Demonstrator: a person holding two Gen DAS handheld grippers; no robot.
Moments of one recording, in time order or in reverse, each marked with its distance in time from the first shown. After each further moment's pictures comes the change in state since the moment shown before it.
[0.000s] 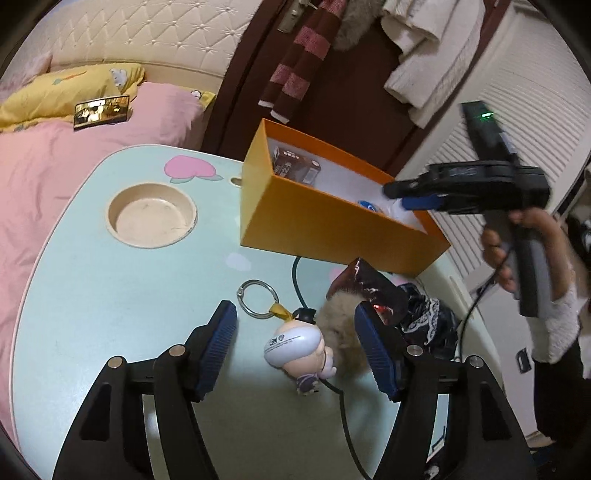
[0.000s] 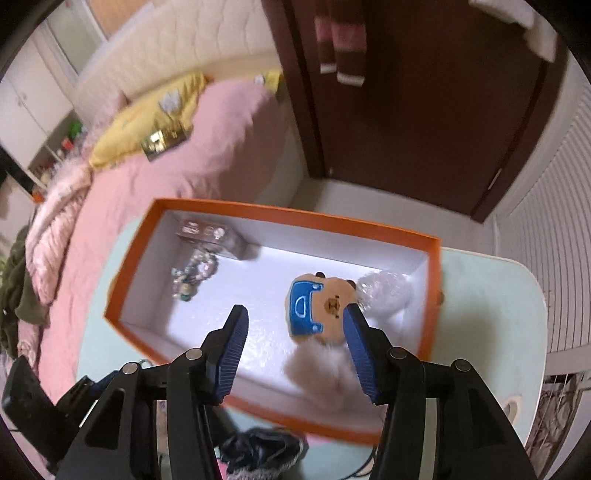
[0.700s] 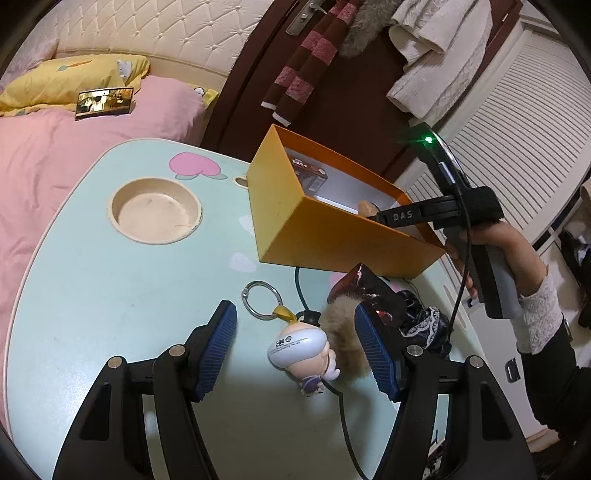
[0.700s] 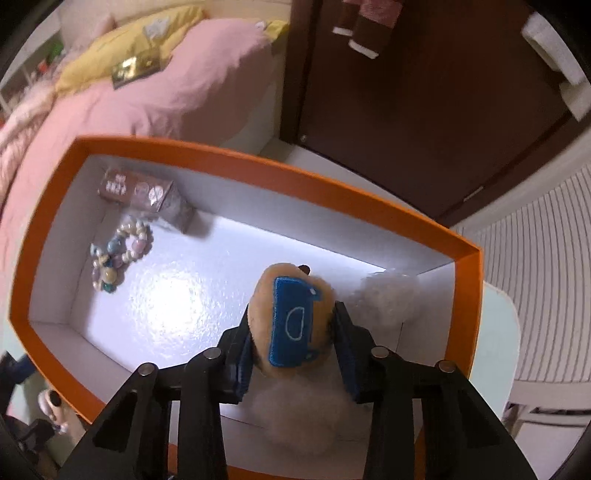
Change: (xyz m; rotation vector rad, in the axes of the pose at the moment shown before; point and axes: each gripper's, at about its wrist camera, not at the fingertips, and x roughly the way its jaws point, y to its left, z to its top) left arm -0.002 0.010 -0.001 -0.038 -0.011 -0.032; right arm 0.045 0.010 0.007 -0.116 0.093 -0.219
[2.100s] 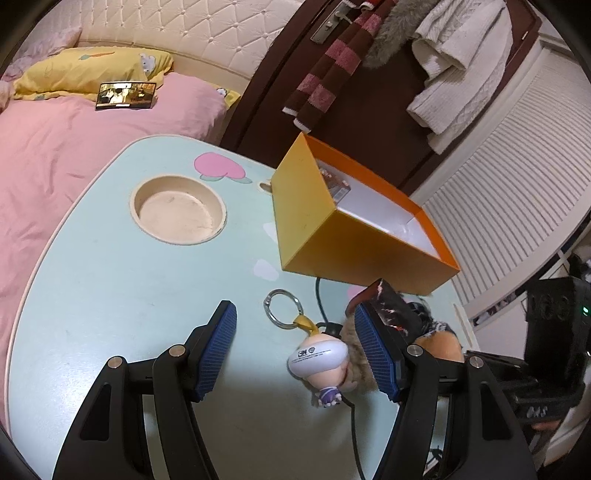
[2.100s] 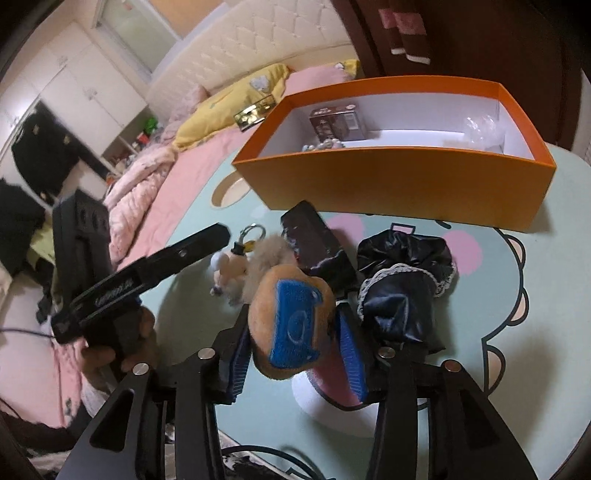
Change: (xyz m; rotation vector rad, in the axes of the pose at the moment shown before) left arm 0.005 0.013 0.003 -0.070 -0.015 0.047; right arm -0.059 0.064 -0.167 0.066 -0.244 0.503
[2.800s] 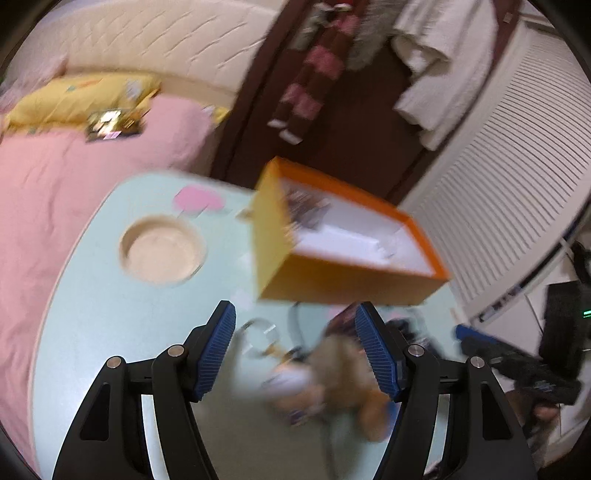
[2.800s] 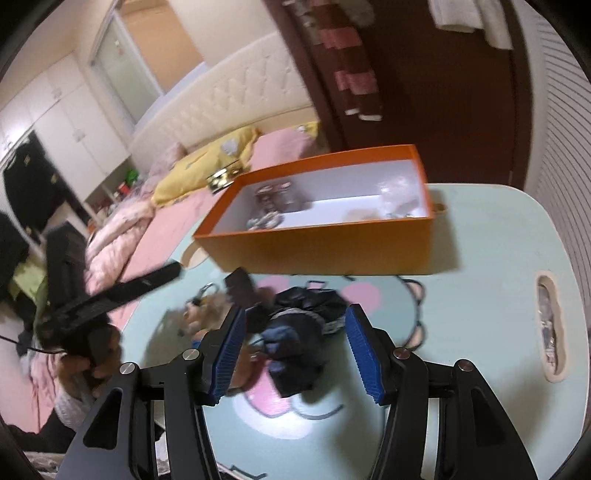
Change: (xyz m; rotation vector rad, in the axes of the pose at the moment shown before) left arm -0.017 -0.045 0.030 0.117 -0.034 -0.005; right arm -0.066 -0.055 0.000 0.089 -0.235 -0.109
